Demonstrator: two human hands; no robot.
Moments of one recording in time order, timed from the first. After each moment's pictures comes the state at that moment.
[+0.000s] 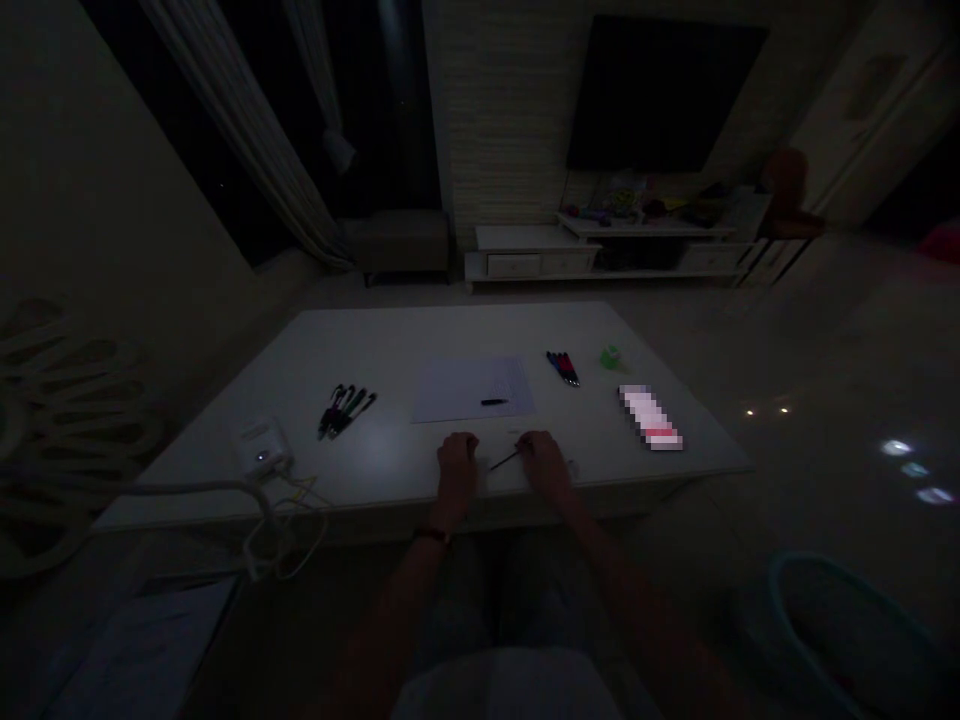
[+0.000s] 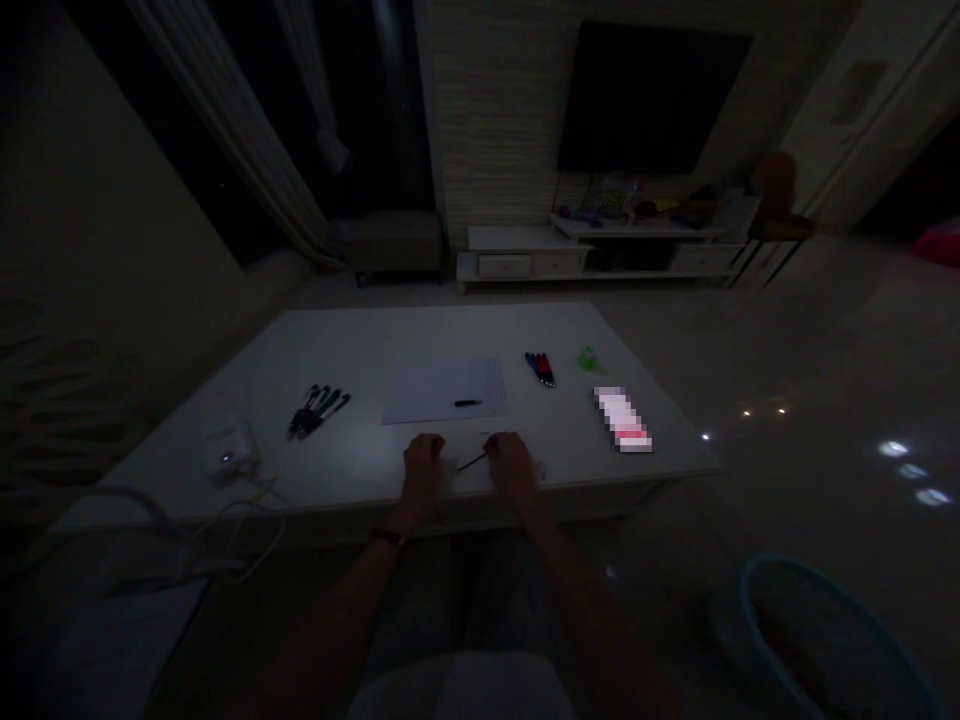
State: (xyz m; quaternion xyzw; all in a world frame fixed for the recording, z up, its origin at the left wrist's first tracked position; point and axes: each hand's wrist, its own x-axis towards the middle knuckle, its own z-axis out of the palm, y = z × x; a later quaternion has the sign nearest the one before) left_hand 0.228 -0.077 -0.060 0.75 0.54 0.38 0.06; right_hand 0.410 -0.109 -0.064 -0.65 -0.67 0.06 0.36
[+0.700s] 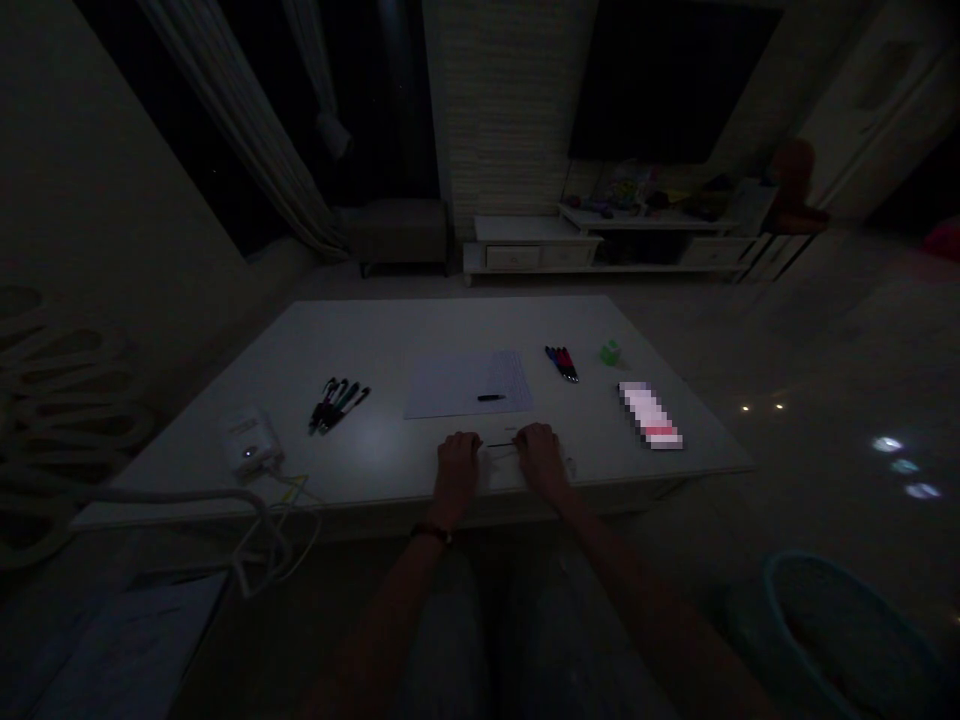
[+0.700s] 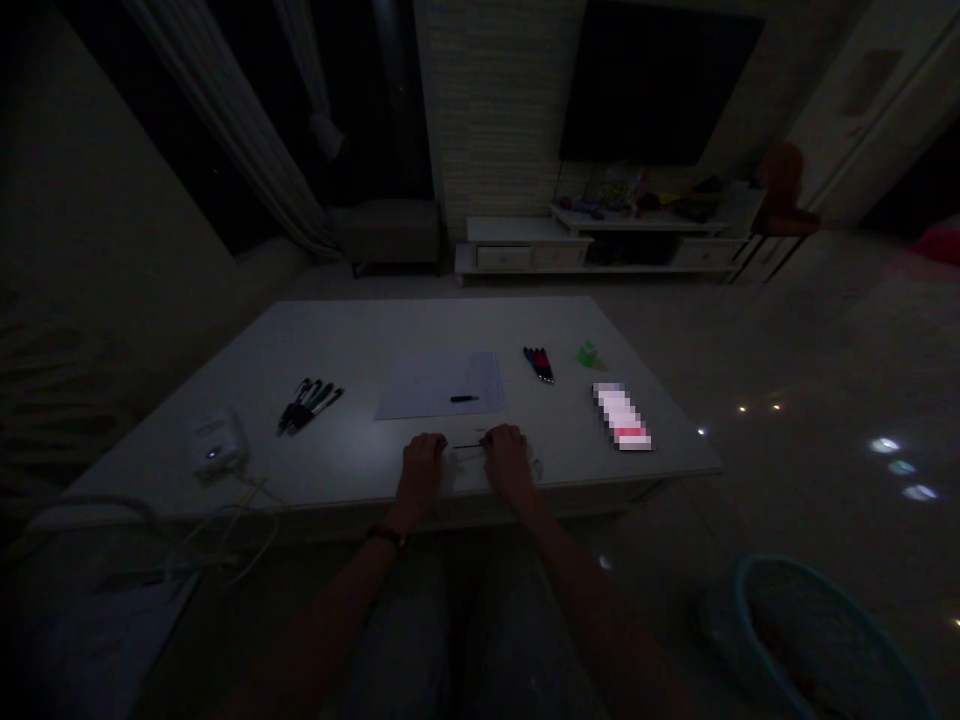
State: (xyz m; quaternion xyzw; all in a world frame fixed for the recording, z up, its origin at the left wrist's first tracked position) left_hand 0.234 -0.085 -0.057 0.80 0.52 0.30 0.02; right_hand 0.409 -0.105 -0.059 -0.68 -0.68 0.04 0.29
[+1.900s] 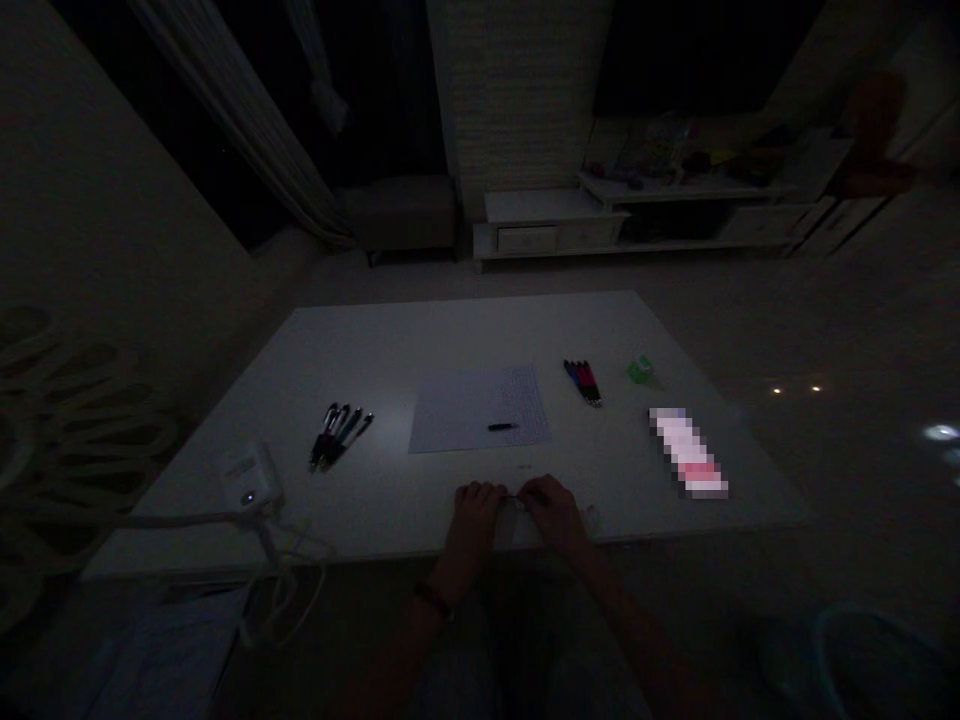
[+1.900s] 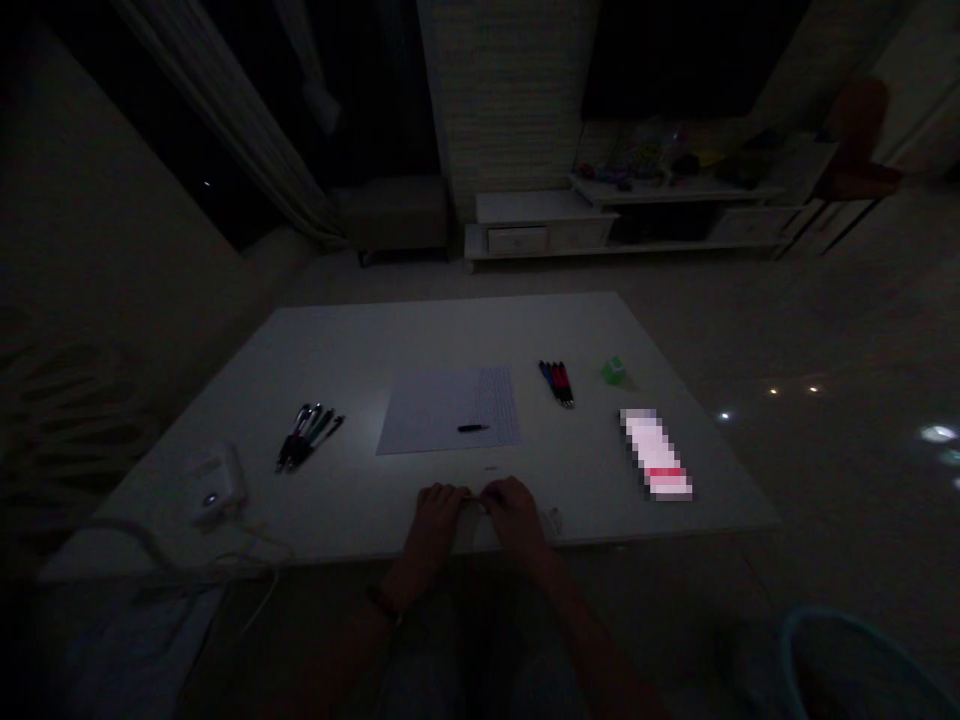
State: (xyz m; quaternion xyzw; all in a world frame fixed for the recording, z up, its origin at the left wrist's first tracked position) left_hand 0.229 -0.098 -0.047 0.88 0.45 0.13 0.06; right_hand 0.401 -0.116 -0.050 -0.63 -0.59 0.31 0.39
